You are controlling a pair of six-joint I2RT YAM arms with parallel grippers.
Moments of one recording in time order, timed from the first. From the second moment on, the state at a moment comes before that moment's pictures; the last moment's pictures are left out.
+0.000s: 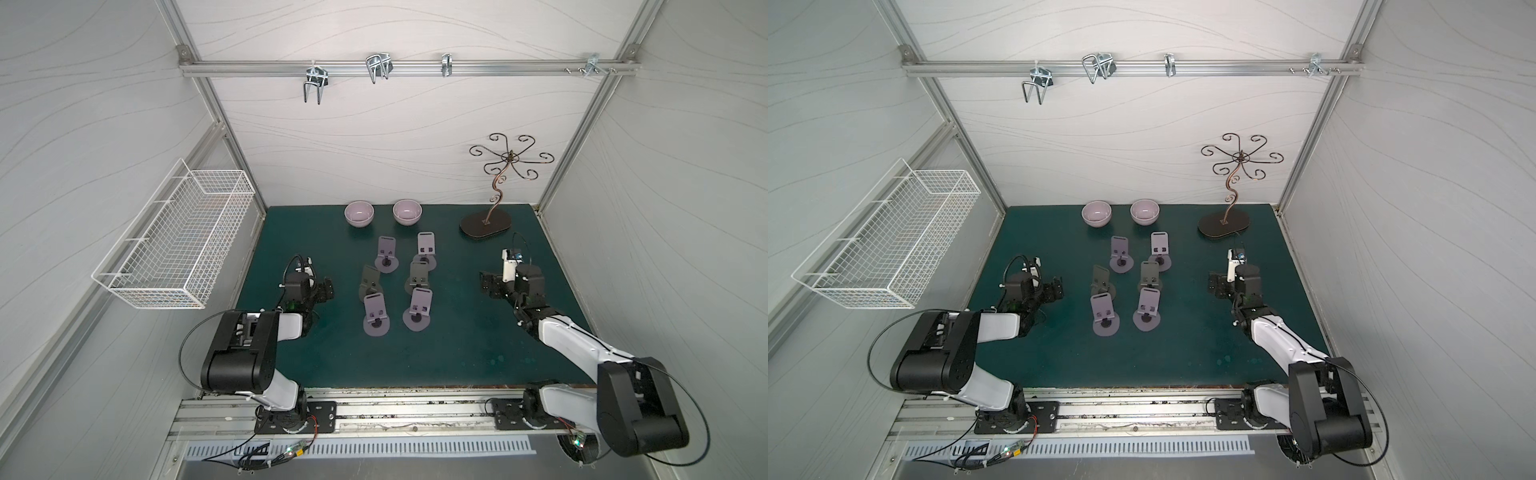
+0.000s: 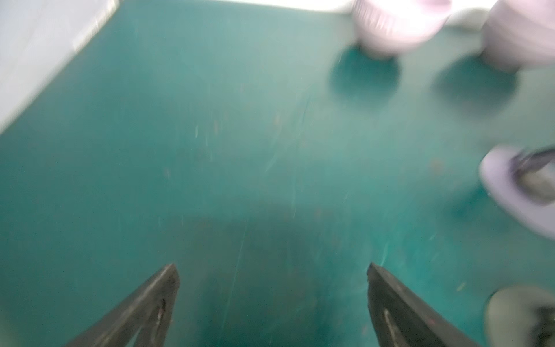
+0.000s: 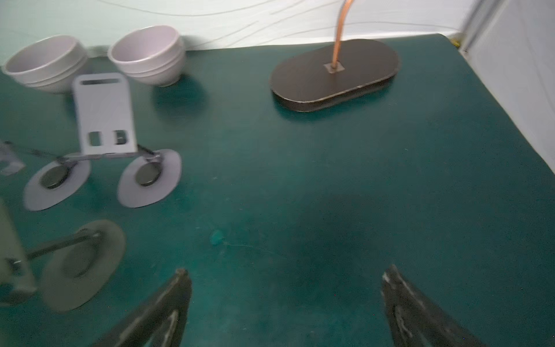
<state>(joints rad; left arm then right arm) 0.02 1.55 0.40 0.57 -0.05 -0.10 0.15 1.21 0.46 0.25 0.00 0.10</state>
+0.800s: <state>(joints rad) 0.02 1.56 0.40 0.66 -0.06 -0.10 0.08 1.58 0.41 0.76 -0.15 -0.03</state>
